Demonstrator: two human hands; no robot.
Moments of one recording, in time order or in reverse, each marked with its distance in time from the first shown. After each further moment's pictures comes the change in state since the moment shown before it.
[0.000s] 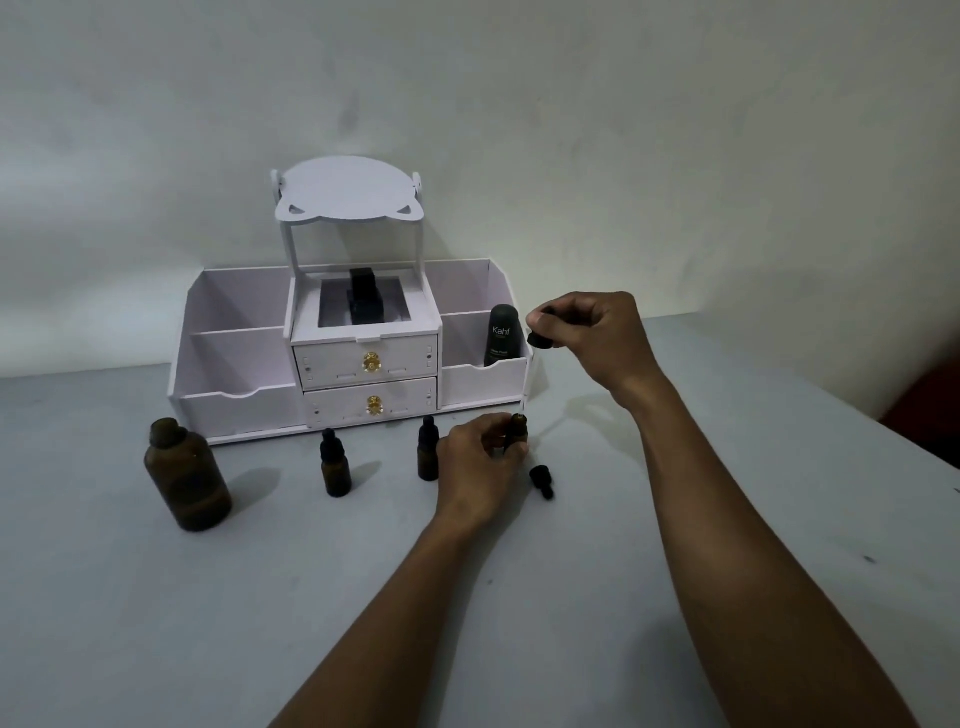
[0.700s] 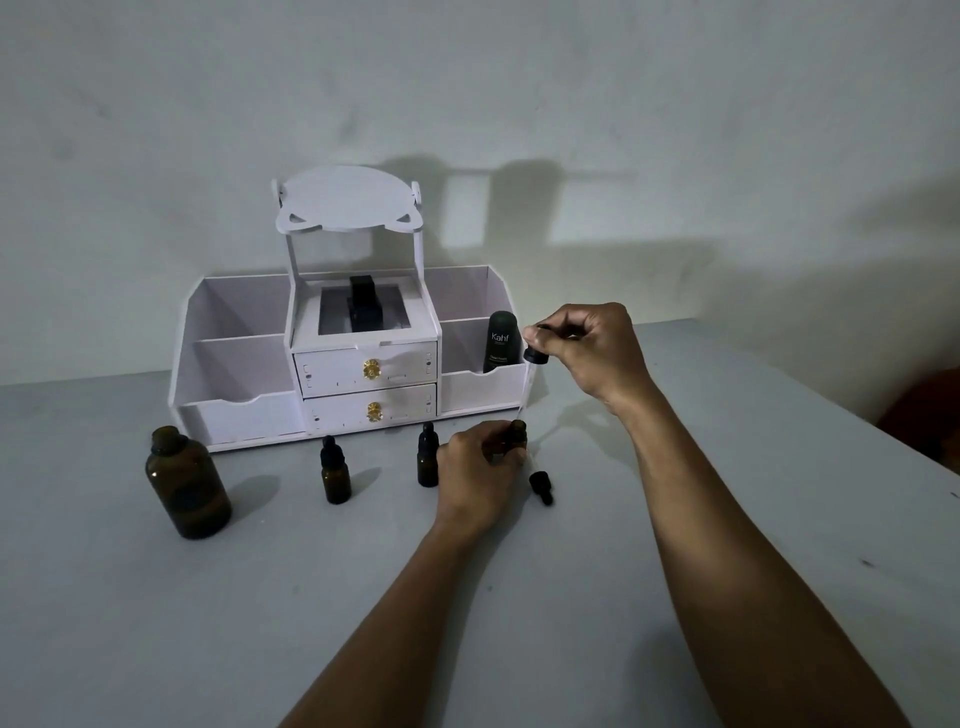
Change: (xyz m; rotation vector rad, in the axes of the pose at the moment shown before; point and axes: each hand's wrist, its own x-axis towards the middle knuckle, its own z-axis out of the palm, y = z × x) left_hand 0.001 -0.005 0.002 0.058 0.016 0.080; right_hand -0.003 0.003 0.002 -0.091 0.006 -0.056
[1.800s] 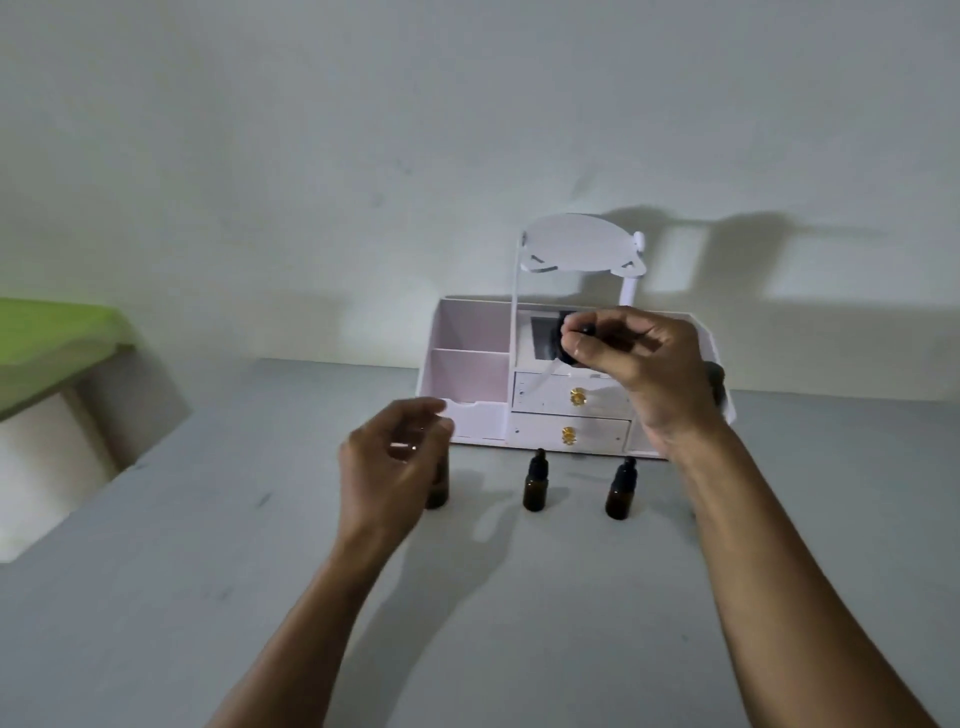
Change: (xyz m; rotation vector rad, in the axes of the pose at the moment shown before) left_hand -0.062 0.005 -0.251 -0.021 0.531 0.060; right_hand -0.029 -0.131 0.123 0.533 -0.194 -0.089
